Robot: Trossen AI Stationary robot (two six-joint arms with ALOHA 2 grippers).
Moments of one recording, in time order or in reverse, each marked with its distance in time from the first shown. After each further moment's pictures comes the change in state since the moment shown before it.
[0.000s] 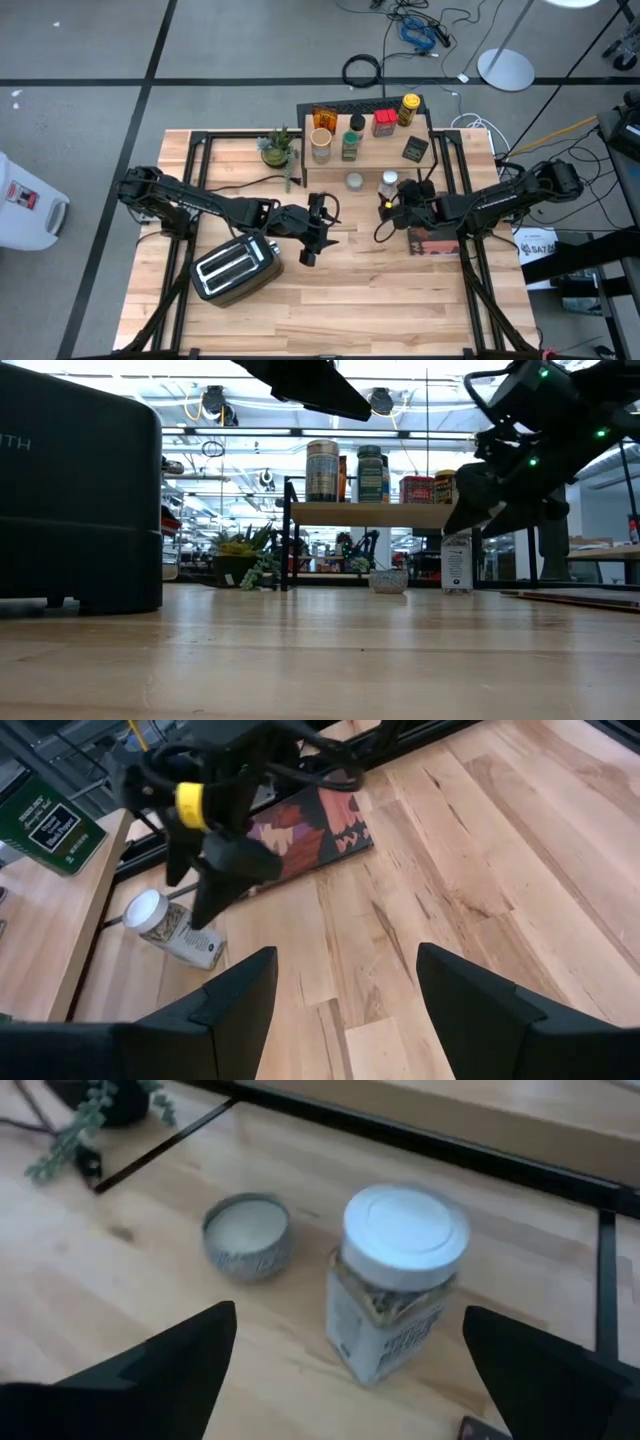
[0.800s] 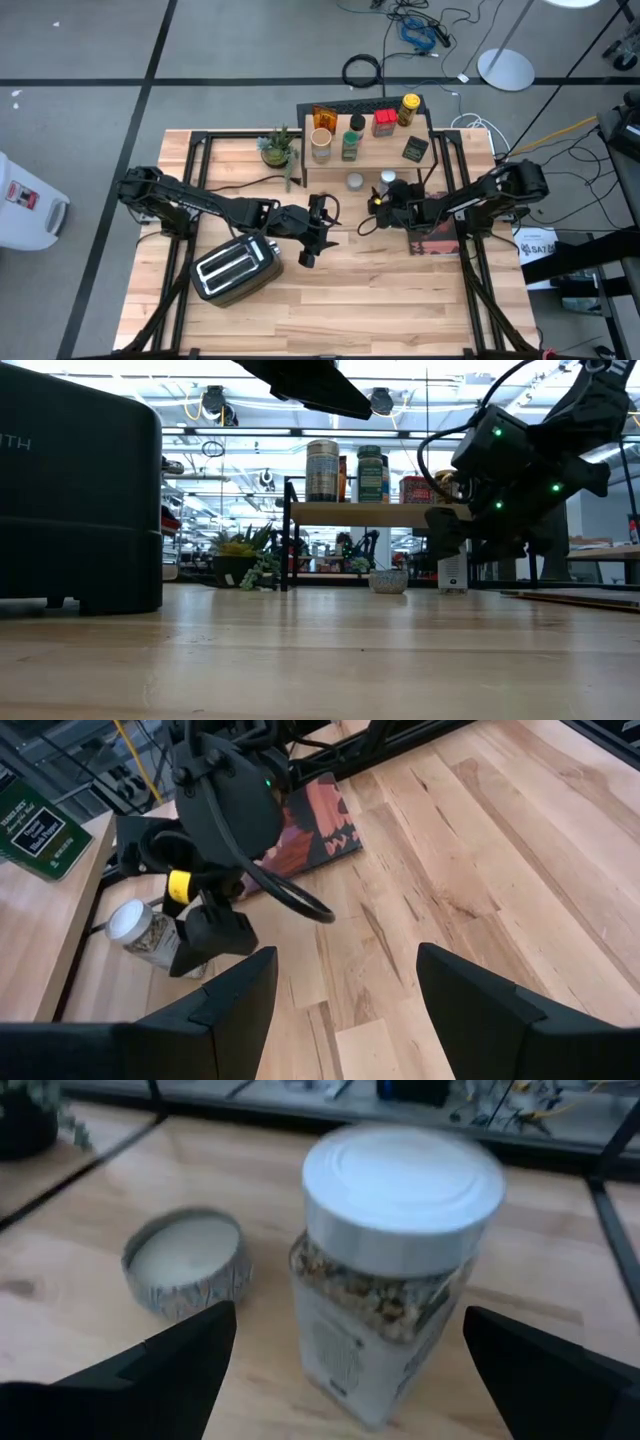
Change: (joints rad) left arm -0.001 0.000 0.000 -0.002 0.026 0.001; right arm -0.090 0.335 0.000 0.300 0.100 0.099
